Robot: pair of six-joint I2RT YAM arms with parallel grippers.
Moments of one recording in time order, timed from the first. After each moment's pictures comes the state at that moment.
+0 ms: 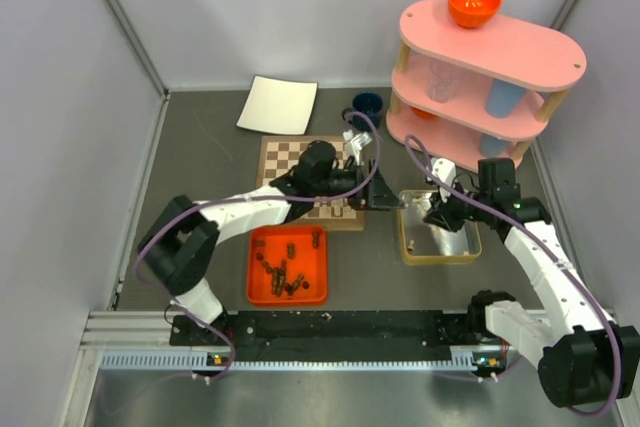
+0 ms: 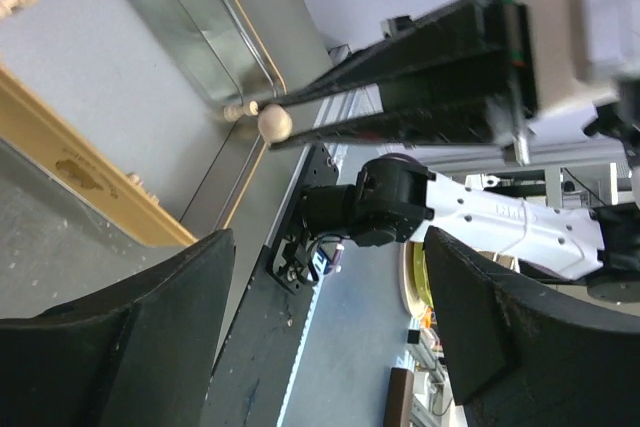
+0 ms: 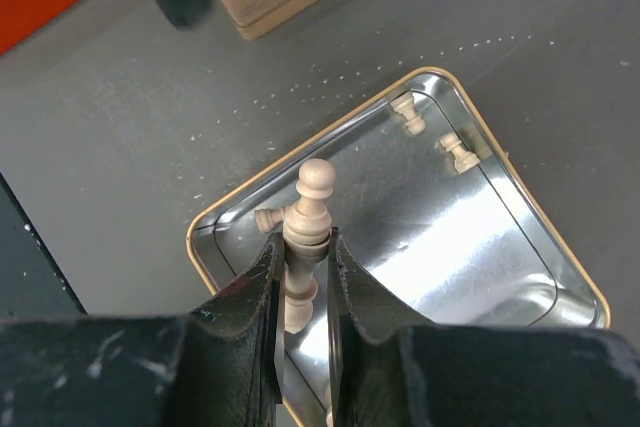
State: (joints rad) left arm -0.77 1.62 0.99 0.39 0.70 -0.96; right arm 0.13 0.96 0.77 -0.71 -0.63 -0.63
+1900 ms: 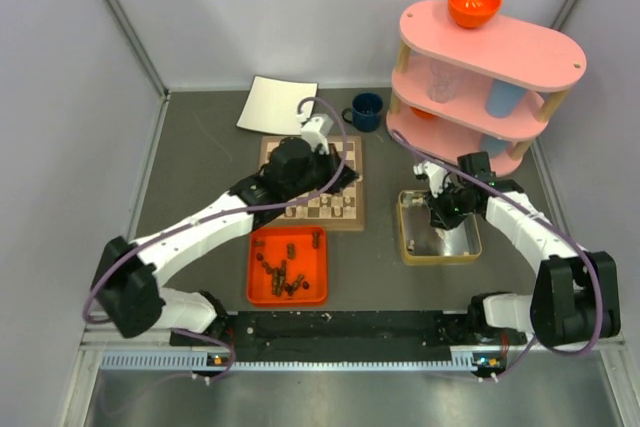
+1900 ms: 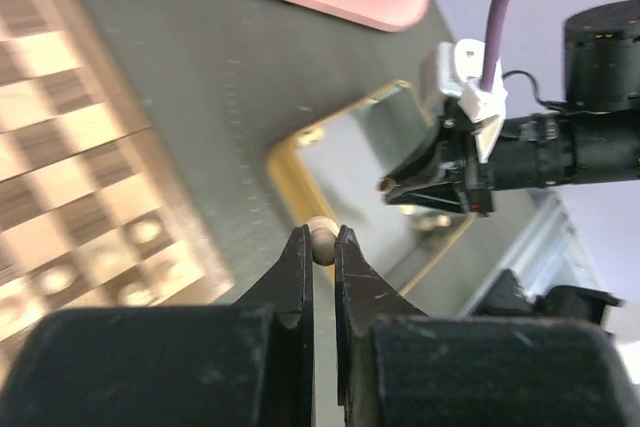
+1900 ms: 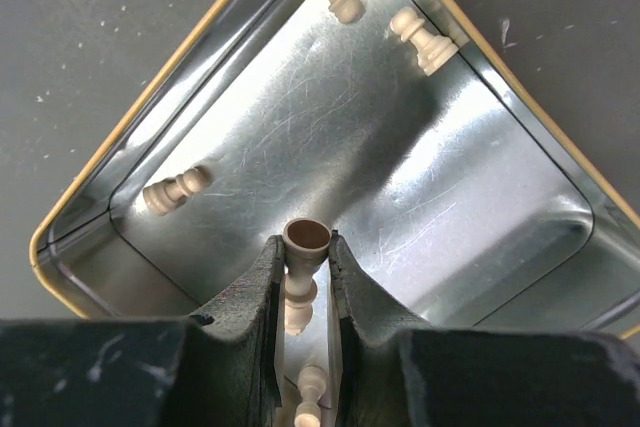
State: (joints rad) left arm -0.77 1.42 1.07 0.02 0.15 -0.63; right arm 0.14 1.24 0.77 -0.63 -0.40 -0.56
